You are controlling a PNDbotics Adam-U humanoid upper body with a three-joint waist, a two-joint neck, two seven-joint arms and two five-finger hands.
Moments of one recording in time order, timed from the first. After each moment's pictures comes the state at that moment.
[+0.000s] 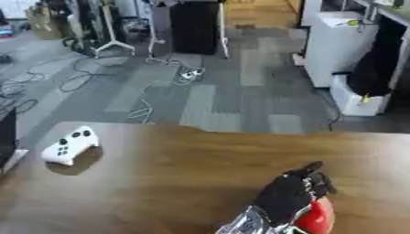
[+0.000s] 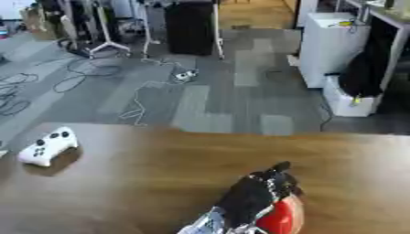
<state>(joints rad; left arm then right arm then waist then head) -0.61 0.22 -0.24 -1.43 -1.21 -0.15 0.13 -0.14 -0.17 0.16 -1.74 0.23 -0.02 -0.26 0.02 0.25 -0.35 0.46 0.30</state>
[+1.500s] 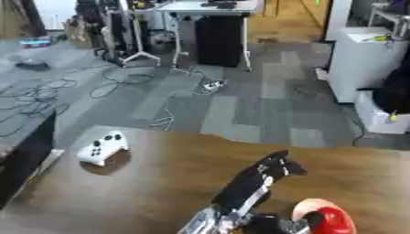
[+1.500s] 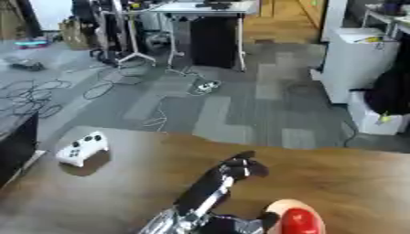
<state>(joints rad) -0.46 0.33 -0.22 -1.68 -0.38 -0.13 0.12 -0.11 -0.19 0.16 -1.72 0.23 -0.02 -0.26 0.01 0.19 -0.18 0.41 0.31</state>
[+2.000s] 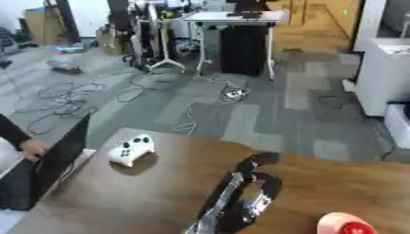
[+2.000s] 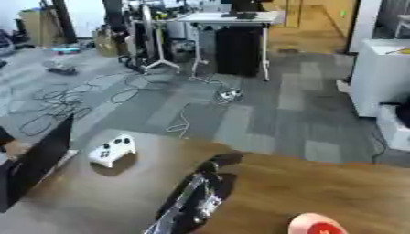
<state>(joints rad) -0.36 0.30 -0.20 -1.71 0.06 -0.18 0.18 -0.12 -0.19 0.17 -1.72 0.22 -0.02 -0.26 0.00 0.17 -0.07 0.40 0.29</state>
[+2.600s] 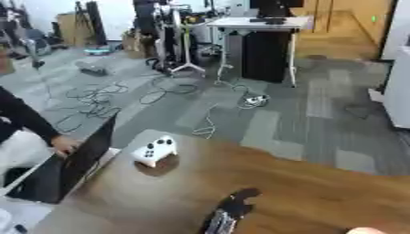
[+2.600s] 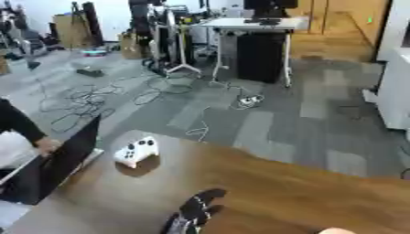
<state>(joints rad) -0.23 0.21 -0.20 -1.68 0.15 -0.25 0.19 -0.14 -0.19 0.18 -1.72 0.21 -0.02 -0.26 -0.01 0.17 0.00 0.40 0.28</state>
